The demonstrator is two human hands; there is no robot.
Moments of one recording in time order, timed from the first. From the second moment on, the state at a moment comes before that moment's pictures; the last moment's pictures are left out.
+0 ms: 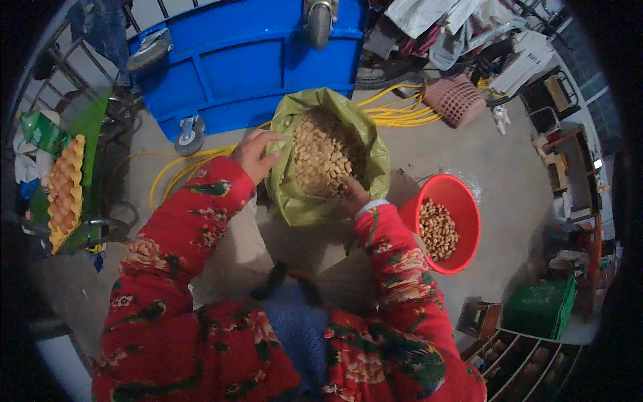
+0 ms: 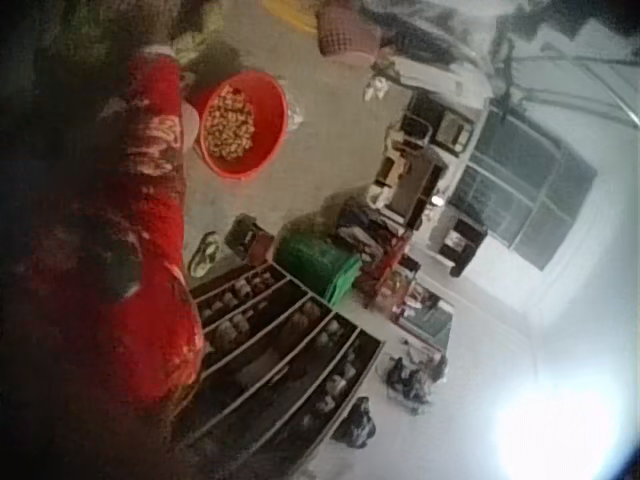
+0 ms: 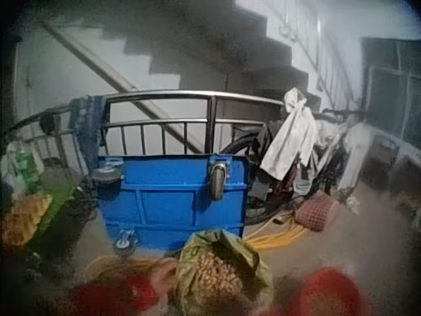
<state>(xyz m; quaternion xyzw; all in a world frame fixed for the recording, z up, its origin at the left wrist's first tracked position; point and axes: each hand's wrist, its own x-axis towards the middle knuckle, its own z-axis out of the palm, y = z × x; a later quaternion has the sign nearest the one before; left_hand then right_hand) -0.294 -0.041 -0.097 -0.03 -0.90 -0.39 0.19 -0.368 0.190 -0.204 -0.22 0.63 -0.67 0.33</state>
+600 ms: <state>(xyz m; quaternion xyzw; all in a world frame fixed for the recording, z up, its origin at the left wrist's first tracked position) -0.230 -0.023 -0.063 -0.03 -0.85 -0.50 0.15 -0.292 0.252 -0.129 -0.27 0.87 -0.35 0.21</state>
